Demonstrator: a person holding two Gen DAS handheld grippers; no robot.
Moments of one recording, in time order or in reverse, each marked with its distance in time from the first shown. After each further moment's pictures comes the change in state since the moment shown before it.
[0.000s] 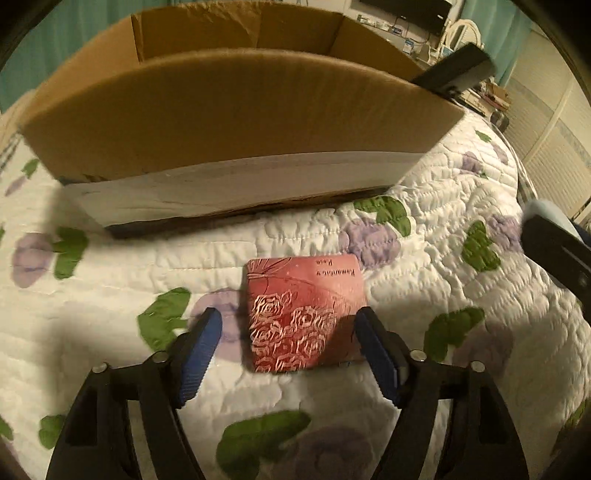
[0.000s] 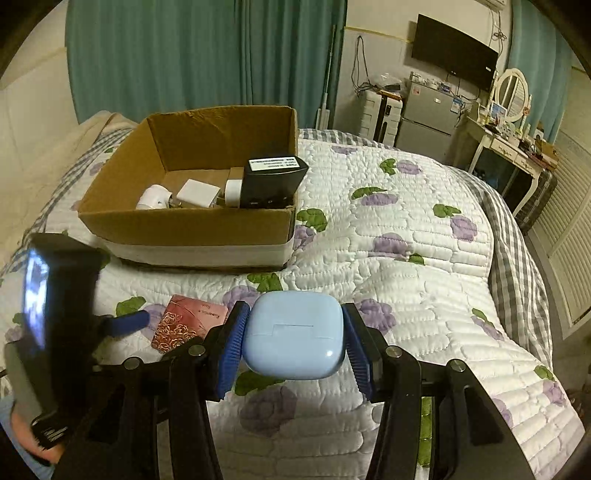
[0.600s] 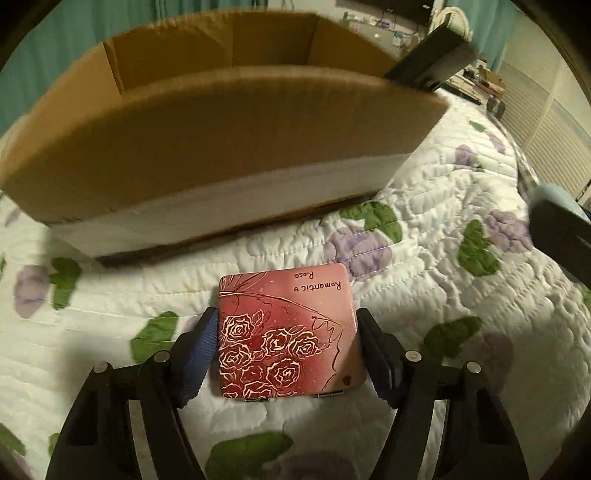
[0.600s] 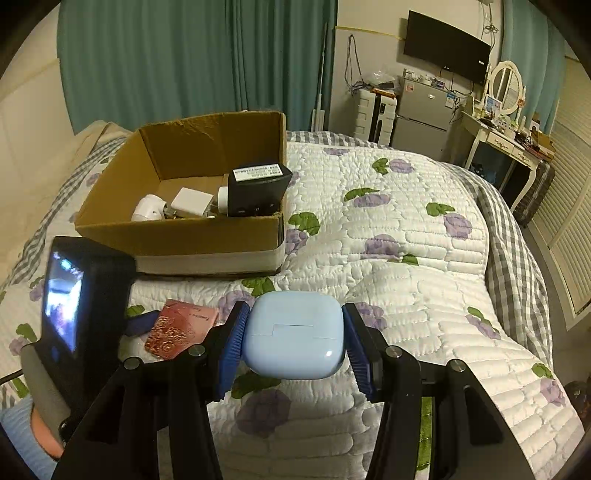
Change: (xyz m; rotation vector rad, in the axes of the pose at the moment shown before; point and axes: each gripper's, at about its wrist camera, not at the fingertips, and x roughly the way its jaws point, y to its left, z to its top) left arm -0.019 -0.018 -0.001 0.087 -0.040 0.058; right arm -0.005 -0.003 0.004 0.023 -0.018 -0.001
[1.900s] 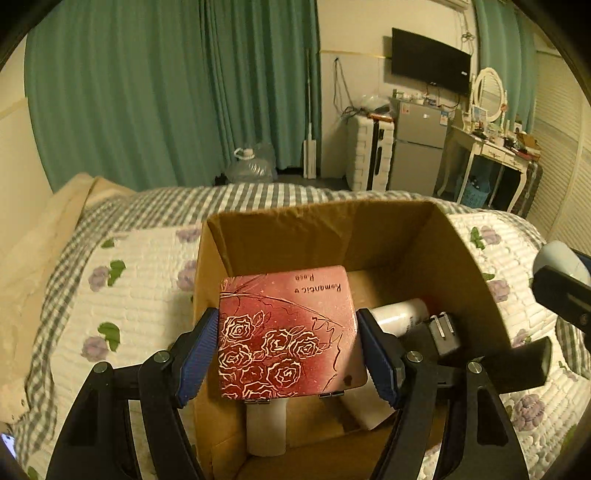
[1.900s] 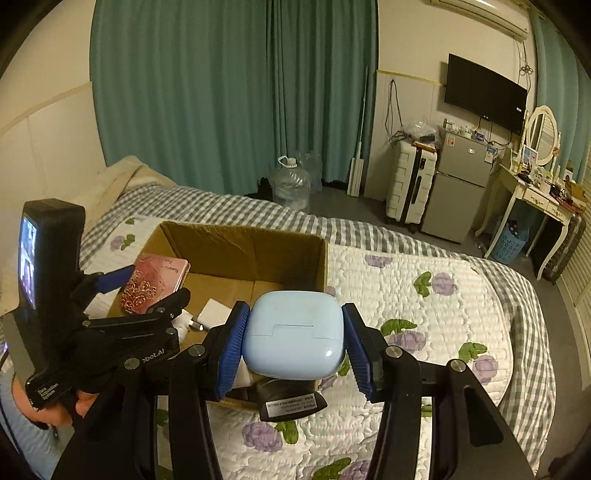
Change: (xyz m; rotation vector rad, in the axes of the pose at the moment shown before) left arm -0.029 0.075 0.129 -0.083 -0.283 0.190; right arm 0.011 0.013 0.117 -0.106 -0.144 0.132
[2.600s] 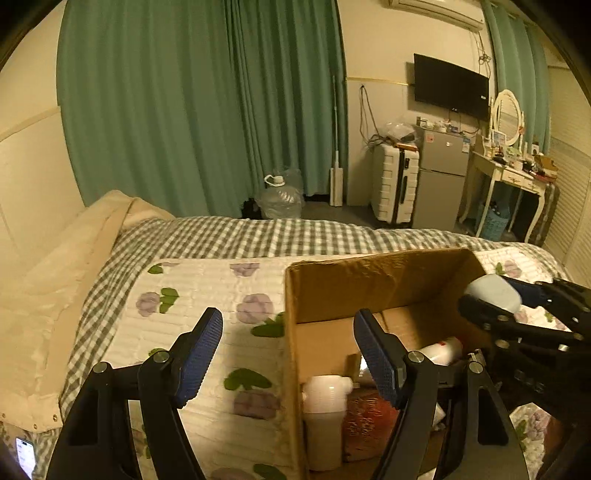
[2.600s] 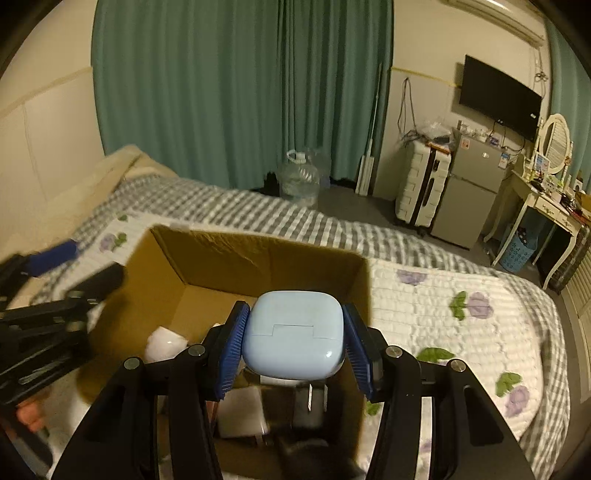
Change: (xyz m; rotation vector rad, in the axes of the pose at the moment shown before) left arm -0.030 0.045 0.017 -0.027 -0.111 0.092; right arm 0.080 0.026 0.022 -0.034 0.040 0.009
